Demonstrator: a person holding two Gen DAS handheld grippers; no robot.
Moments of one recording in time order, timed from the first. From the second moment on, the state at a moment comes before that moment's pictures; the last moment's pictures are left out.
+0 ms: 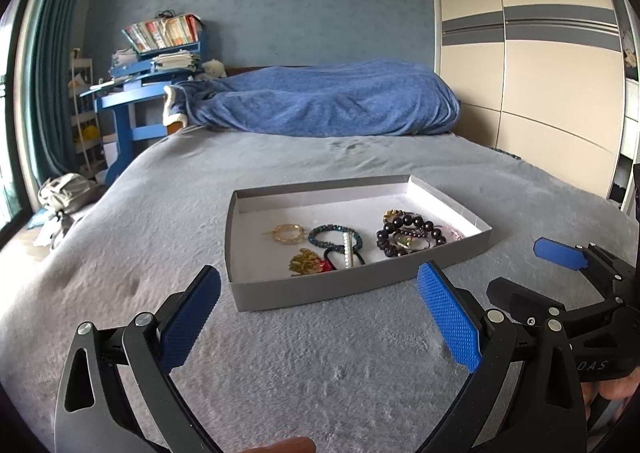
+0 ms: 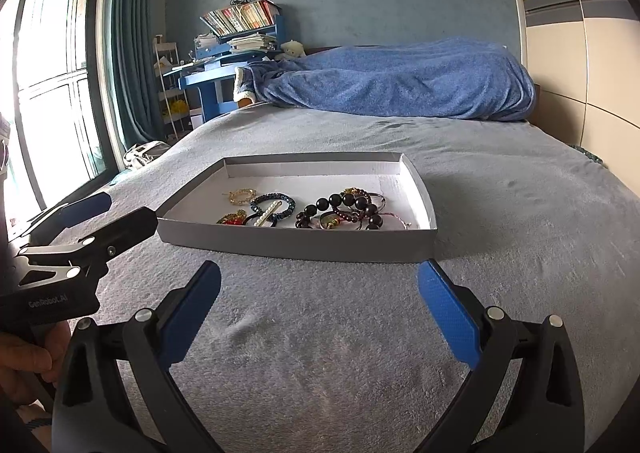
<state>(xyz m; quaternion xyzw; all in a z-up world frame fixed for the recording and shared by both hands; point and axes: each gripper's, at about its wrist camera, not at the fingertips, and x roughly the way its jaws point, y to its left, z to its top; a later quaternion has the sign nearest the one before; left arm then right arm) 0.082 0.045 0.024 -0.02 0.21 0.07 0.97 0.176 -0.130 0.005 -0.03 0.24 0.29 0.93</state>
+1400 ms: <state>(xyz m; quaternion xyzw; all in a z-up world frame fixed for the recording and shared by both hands) 0.085 0.045 0.022 -0.03 0.22 0.07 0.97 0.176 -0.130 0.006 -0.03 0.24 0.29 0.93</state>
